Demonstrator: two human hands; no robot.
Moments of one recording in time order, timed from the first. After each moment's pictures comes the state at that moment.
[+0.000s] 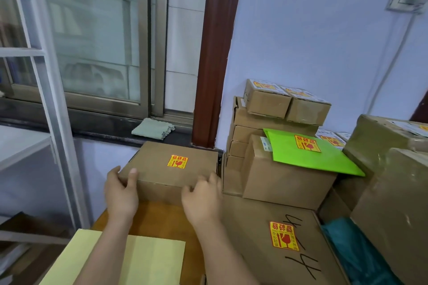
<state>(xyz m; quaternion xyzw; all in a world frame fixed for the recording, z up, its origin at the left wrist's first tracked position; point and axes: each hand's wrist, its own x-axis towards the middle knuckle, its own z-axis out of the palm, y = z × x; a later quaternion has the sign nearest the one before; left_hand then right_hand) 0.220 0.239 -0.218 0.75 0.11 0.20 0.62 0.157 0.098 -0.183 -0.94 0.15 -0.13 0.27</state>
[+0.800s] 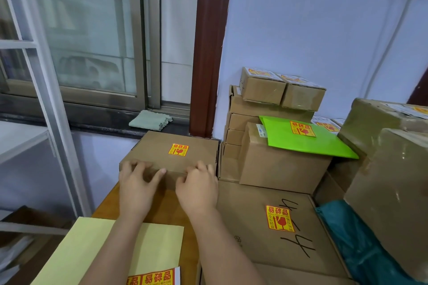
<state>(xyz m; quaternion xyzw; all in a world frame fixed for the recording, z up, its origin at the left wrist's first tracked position) 0.214 0.223 -0.234 0.86 -0.04 0.24 0.46 0.148 0.103 -0.178 -0.96 0.10 -0.15 0.22</state>
